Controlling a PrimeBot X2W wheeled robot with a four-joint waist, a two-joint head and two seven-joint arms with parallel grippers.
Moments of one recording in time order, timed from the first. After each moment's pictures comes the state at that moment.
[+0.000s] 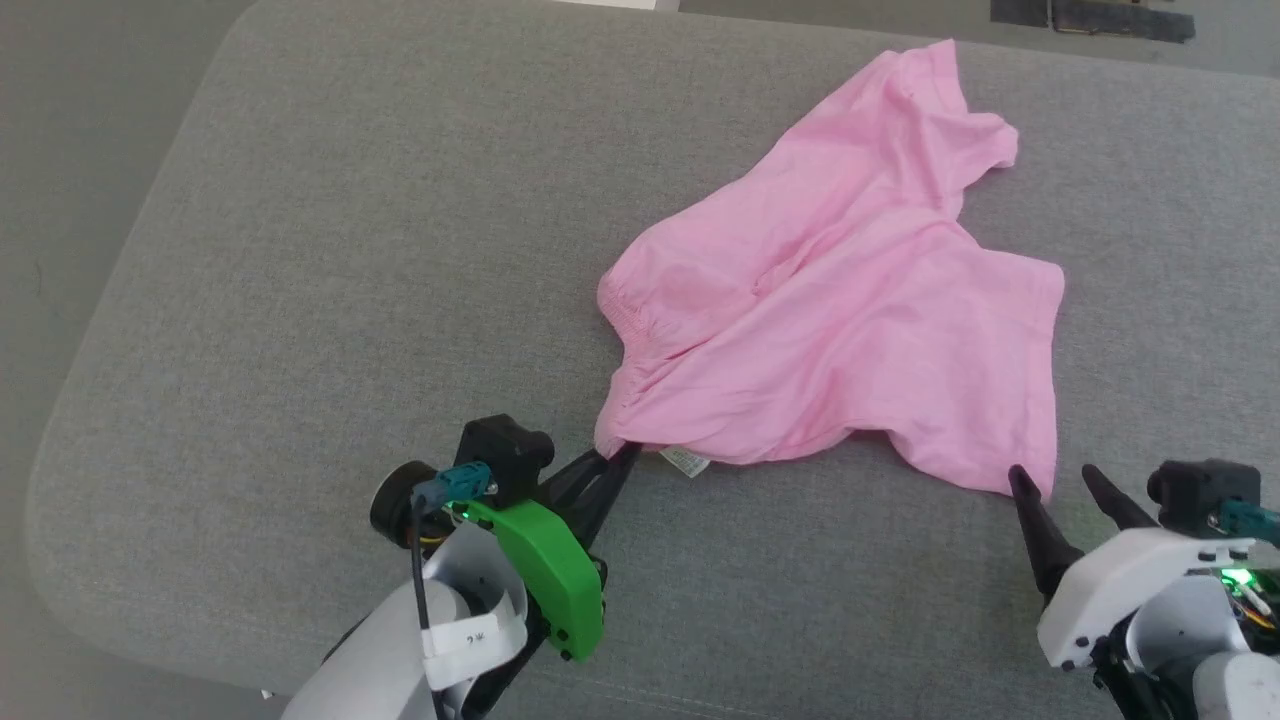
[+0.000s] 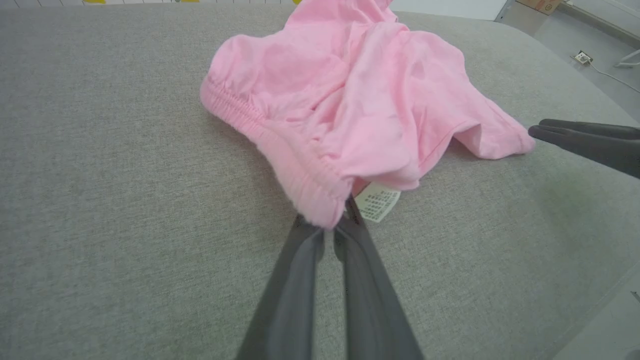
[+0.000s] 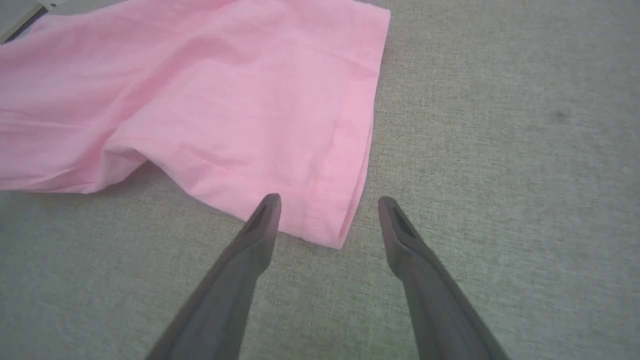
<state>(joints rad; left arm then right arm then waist) -0.34 0.29 -0.63 0.15 -0.55 -0.12 0.04 -0.02 -0.11 -0.11 0.04 0.22 0.13 0.27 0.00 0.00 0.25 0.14</state>
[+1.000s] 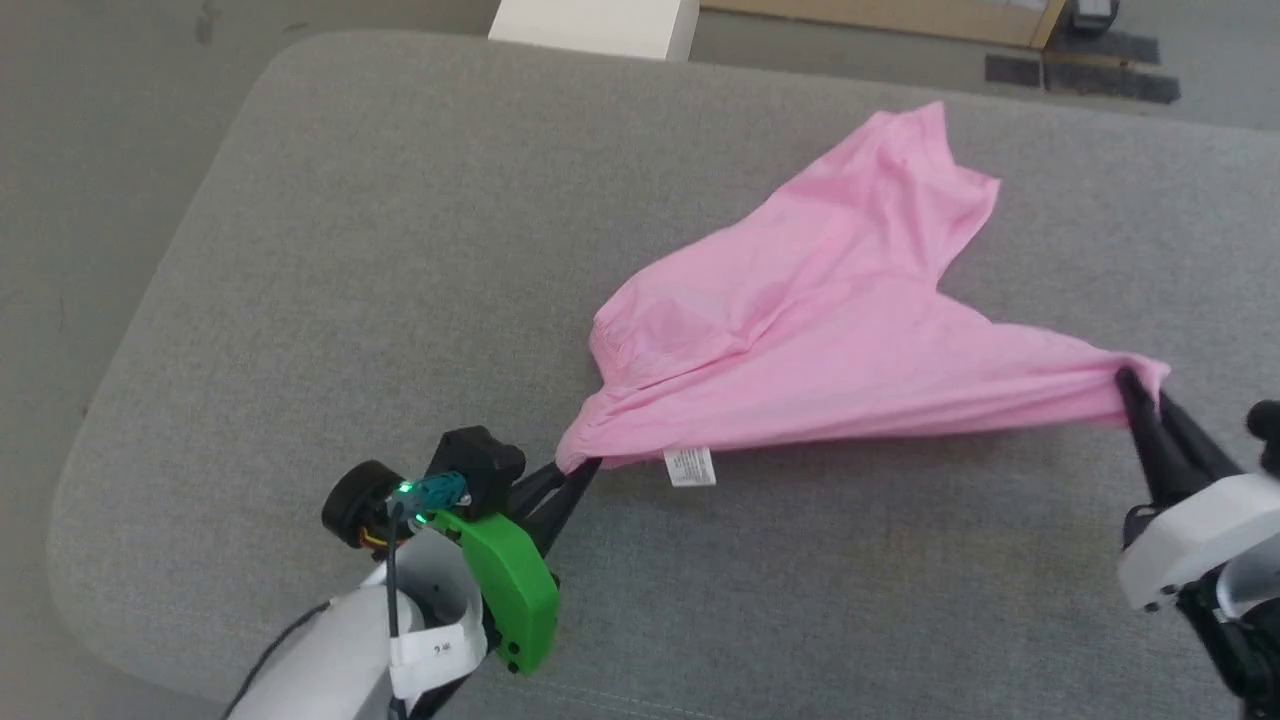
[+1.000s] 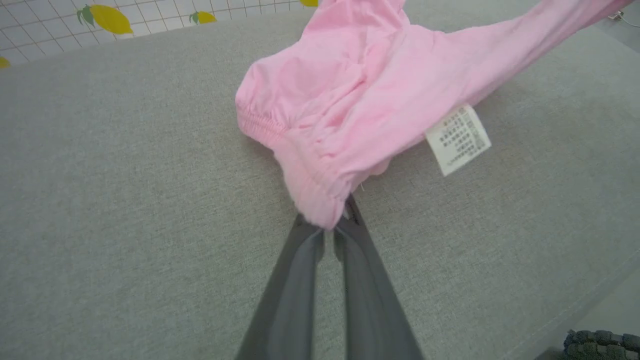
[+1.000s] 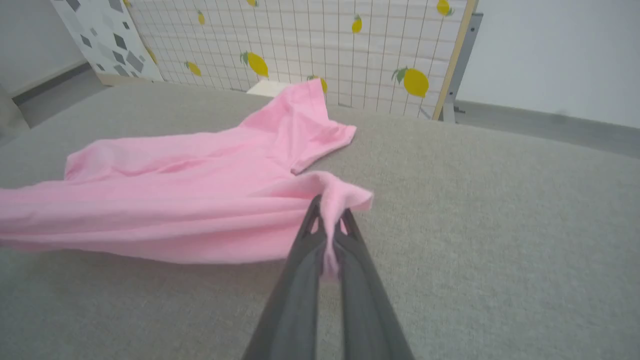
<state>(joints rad) -0.34 0.40 -0.67 0.13 -0.52 -0.11 0.07 -0.08 -0.27 -0.08 -0.03 0.29 0.13 0.19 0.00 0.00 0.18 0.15</state>
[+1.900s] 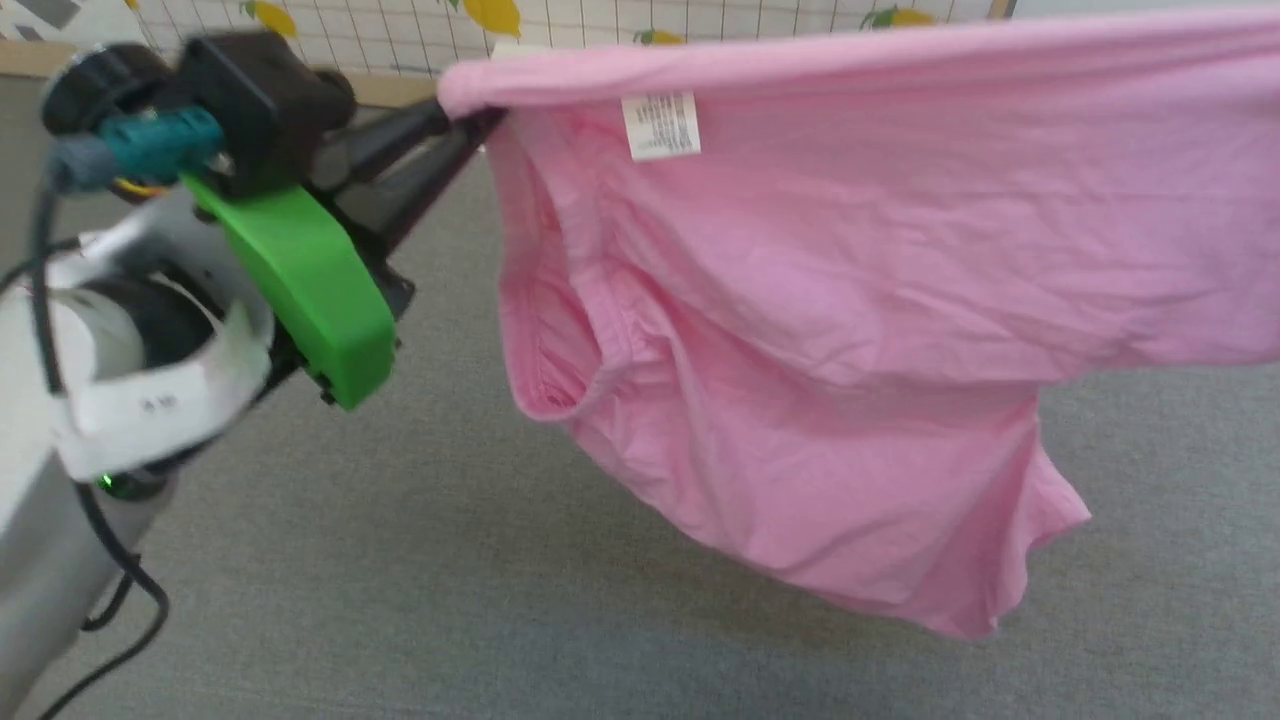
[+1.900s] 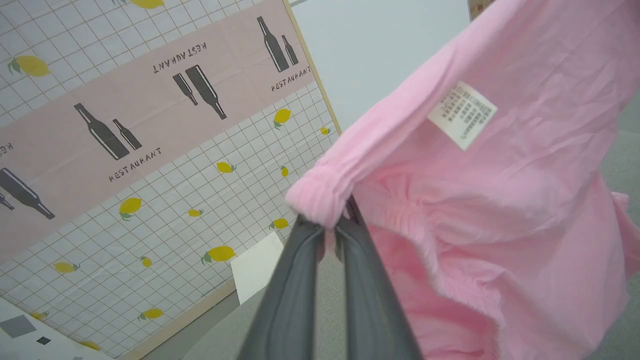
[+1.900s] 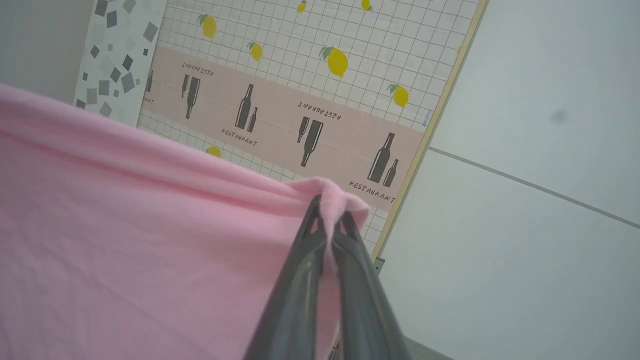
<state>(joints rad) -0.80 0.73 -0.58 -0.31 -0.75 -0.13 0.40 -0.37 -0.57 -0.12 -0.40 0.38 0.13 0.32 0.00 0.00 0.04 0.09</state>
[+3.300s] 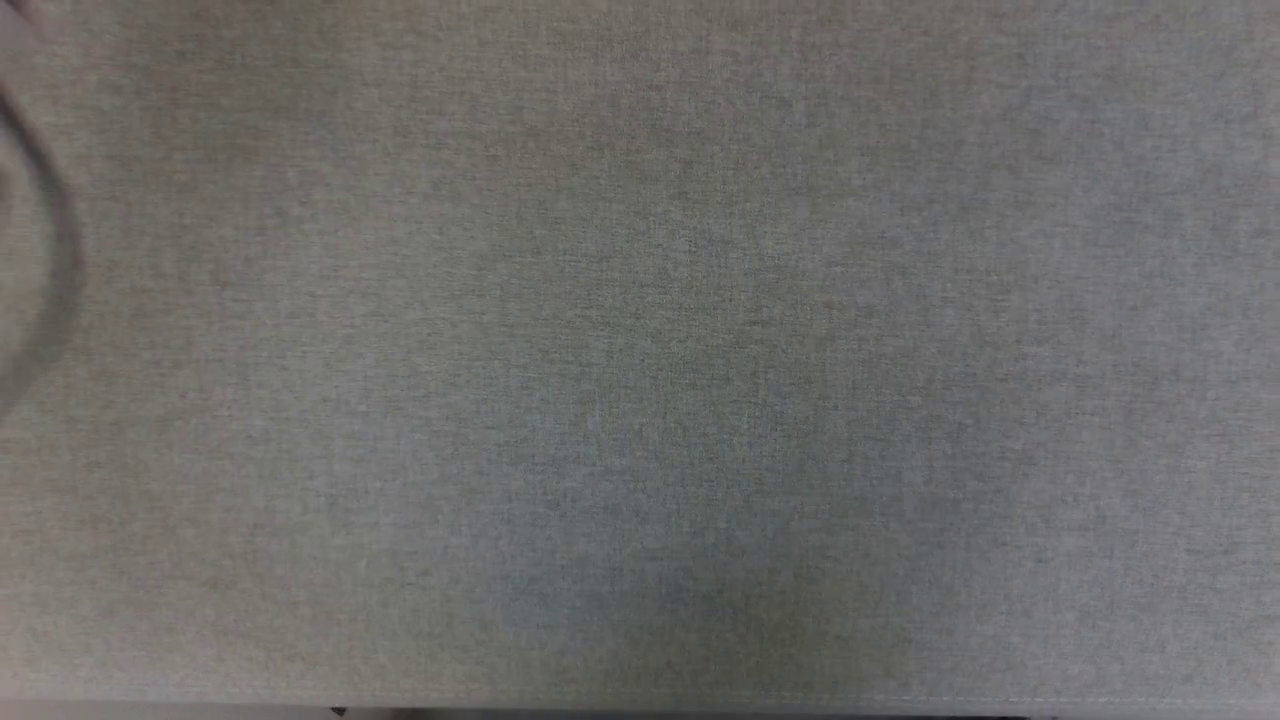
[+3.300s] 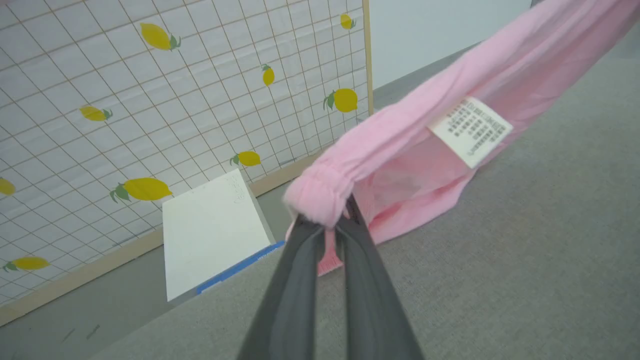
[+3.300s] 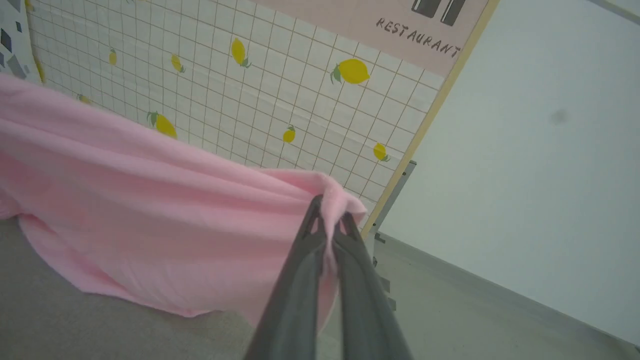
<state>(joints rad) -1.60 0.63 -1.08 0.48 -0.93 -0.13 -0.04 -1.30 -0.36 0.15 0.50 0.07 0.13 -0.03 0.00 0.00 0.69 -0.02</state>
